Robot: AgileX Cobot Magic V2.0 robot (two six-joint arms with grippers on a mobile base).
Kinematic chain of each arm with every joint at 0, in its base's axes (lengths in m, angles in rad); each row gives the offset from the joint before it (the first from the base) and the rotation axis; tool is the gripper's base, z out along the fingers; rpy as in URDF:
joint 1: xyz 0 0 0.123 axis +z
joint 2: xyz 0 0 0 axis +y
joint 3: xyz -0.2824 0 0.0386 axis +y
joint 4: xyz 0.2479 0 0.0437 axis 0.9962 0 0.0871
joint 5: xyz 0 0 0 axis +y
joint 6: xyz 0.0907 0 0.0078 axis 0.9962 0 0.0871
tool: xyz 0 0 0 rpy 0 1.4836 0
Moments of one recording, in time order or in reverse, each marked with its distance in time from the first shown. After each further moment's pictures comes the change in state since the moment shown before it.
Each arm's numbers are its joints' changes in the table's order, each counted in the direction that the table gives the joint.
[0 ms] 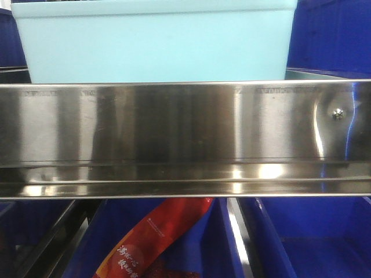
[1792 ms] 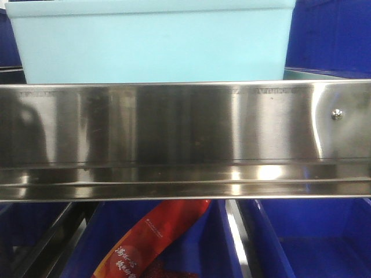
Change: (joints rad) left arm 0.000 0.057 -0.400 0.072 0.189 0.000; right arm 0.000 0.030 -0.337 0.065 0.058 0.000
